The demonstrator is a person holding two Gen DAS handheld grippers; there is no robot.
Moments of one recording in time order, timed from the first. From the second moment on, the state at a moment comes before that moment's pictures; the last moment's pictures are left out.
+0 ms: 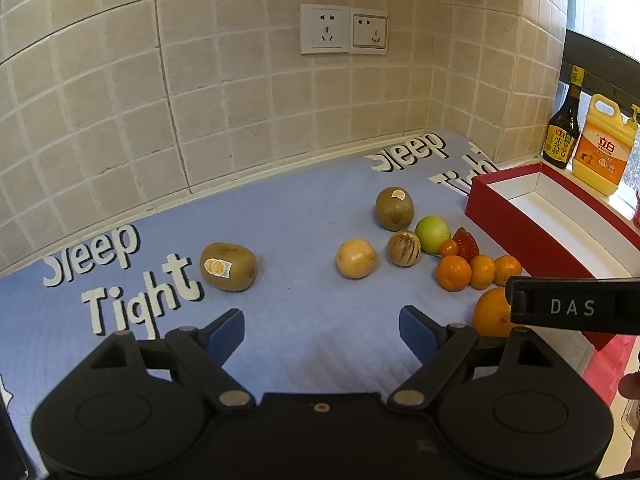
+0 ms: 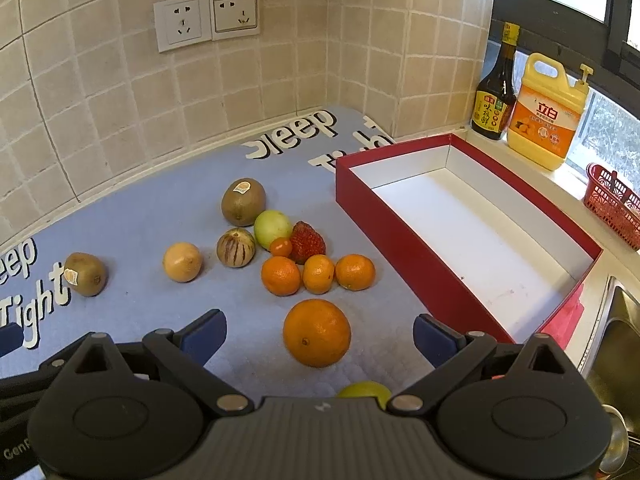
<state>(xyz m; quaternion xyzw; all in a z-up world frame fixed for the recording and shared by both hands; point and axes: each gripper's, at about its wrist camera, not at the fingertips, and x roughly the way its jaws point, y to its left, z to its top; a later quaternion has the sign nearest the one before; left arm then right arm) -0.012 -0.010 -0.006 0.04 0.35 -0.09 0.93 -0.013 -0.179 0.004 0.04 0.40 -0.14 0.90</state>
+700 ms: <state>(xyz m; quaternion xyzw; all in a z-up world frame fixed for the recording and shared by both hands) -0.018 -0.015 -0.007 0.04 0.35 -0.09 0.93 -0.018 -0.180 0.006 0.05 0.40 -0.14 0.91</state>
